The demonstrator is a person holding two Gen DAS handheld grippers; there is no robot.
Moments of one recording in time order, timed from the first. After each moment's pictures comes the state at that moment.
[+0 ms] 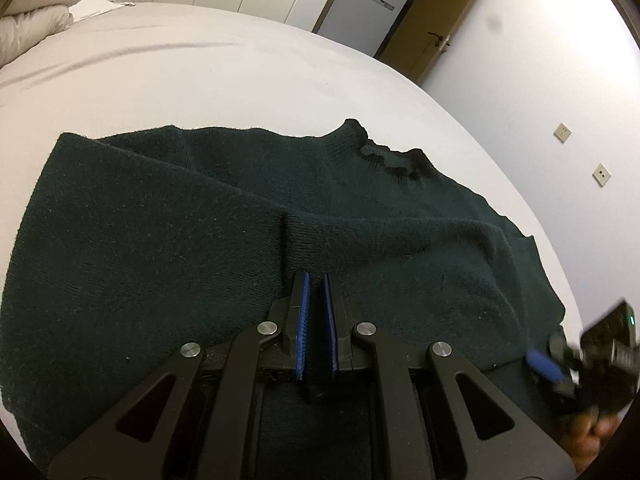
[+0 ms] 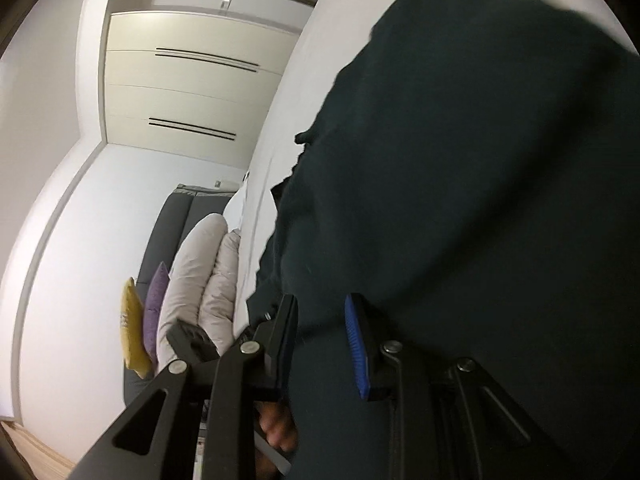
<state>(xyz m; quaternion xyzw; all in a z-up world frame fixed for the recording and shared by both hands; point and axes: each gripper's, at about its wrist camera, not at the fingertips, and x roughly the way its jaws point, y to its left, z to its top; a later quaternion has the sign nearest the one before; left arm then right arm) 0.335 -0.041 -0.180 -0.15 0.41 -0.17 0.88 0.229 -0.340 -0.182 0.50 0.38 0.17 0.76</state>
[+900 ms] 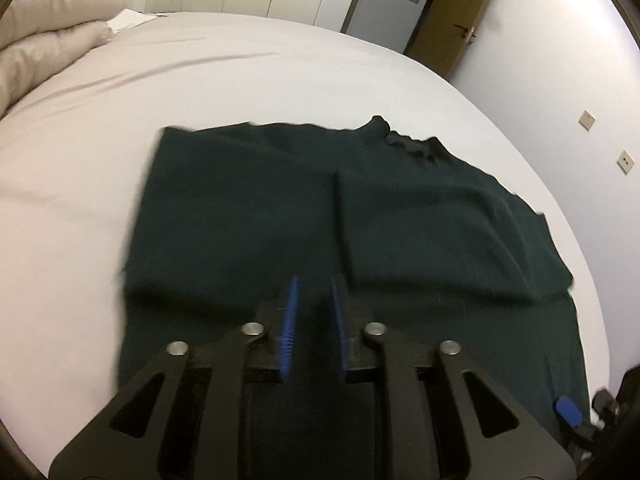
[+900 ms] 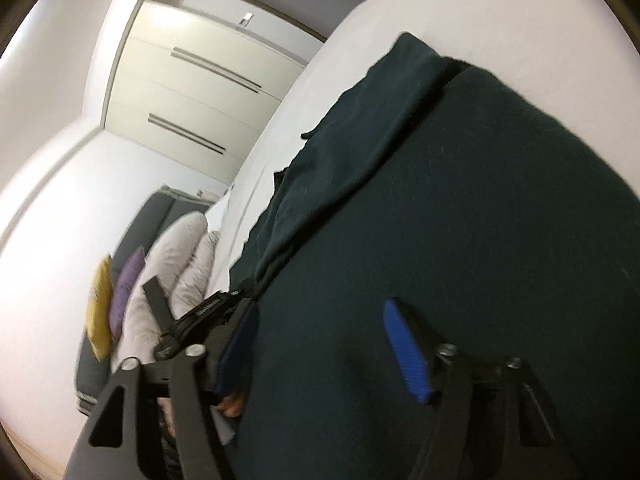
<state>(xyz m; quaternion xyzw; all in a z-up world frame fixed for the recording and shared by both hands) 0.256 -0.014 -0.147 -0.10 0.42 -0.10 0.89 0.102 -0.324 -0.144 0.42 0.35 0.11 0.83</state>
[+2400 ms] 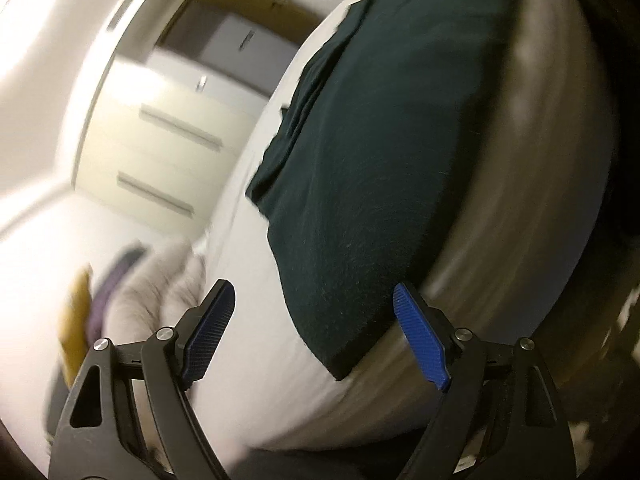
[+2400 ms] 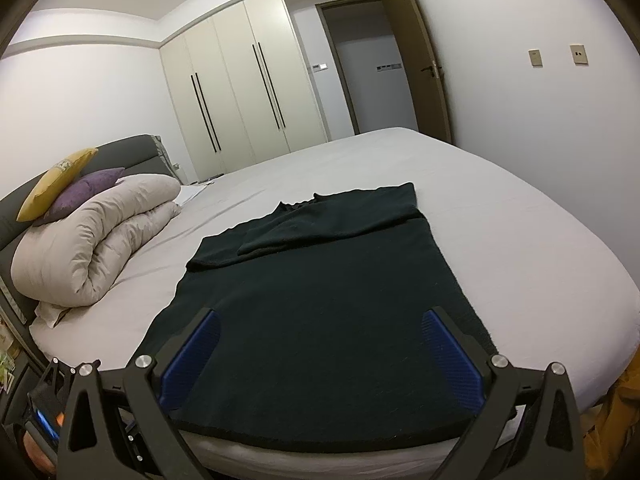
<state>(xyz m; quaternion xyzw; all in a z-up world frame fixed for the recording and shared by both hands) -0.149 -0.037 -0.207 0.53 0.21 -0.06 0.82 -0.076 -0.276 -0.052 0.12 0.25 0.02 0.96</state>
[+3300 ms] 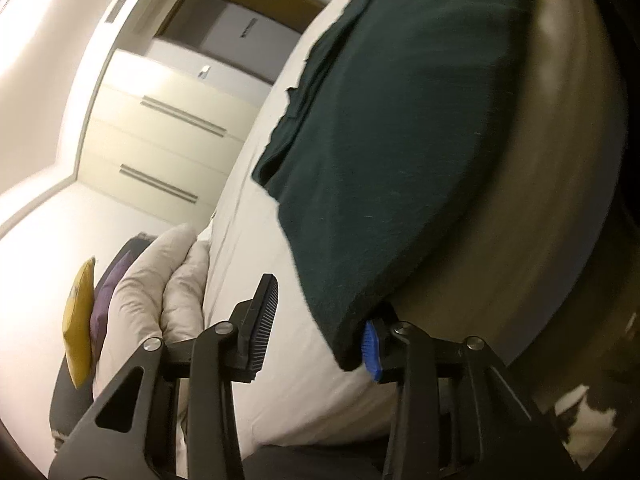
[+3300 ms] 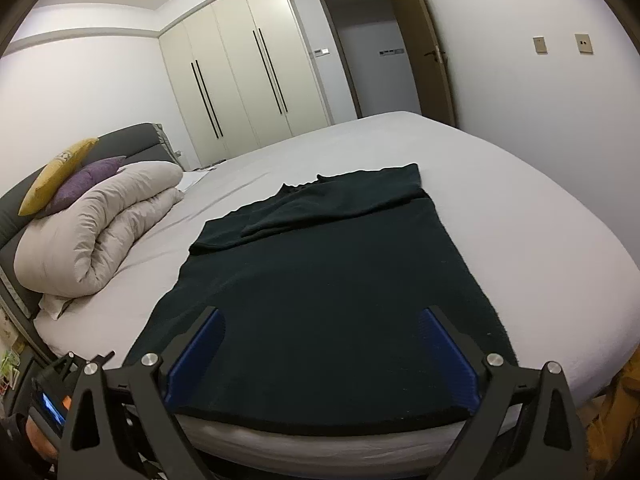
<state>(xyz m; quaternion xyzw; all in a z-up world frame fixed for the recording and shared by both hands) -0.125 -0.022 -0.201 0.52 0.23 -0.03 0.82 -0.075 -0.267 -0.059 0.13 0.27 0.02 0.95</state>
